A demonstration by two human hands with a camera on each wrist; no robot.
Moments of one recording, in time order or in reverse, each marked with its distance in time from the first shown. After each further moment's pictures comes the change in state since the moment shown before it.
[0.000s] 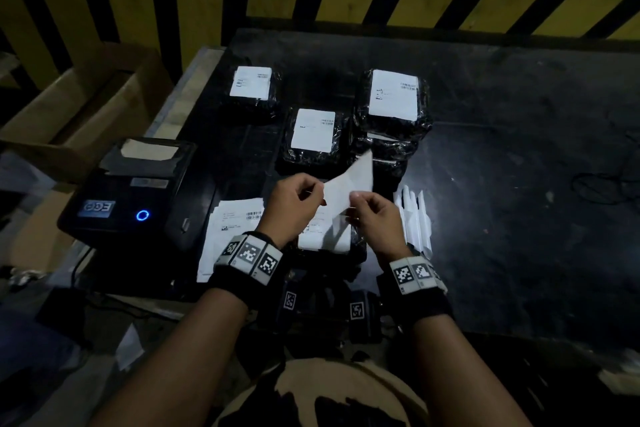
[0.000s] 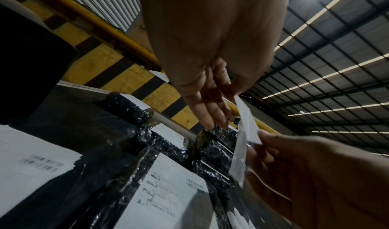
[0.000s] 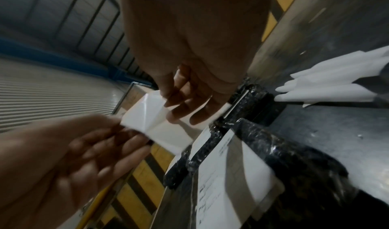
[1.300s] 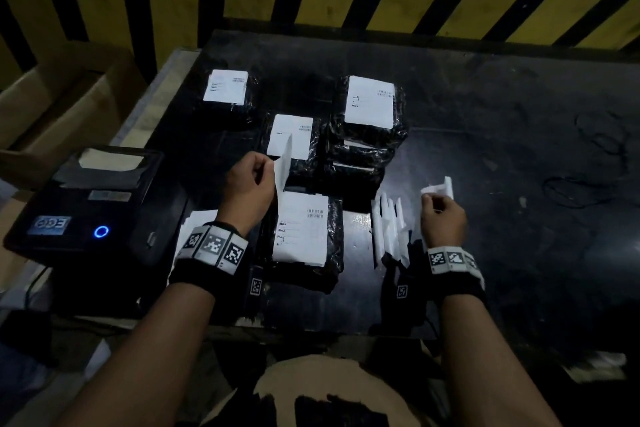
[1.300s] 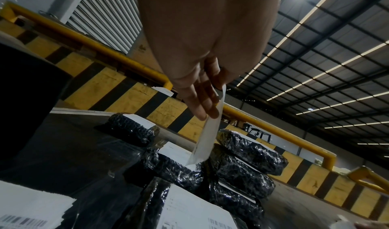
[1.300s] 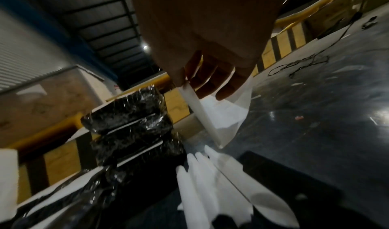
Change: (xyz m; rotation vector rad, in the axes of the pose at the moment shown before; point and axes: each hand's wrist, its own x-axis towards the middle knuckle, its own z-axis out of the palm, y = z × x) left_hand 0.040 0.005 -0.012 0.122 0.222 0.051; right_hand 0.056 -0.006 -0.133 -0.582 0.571 -0.009
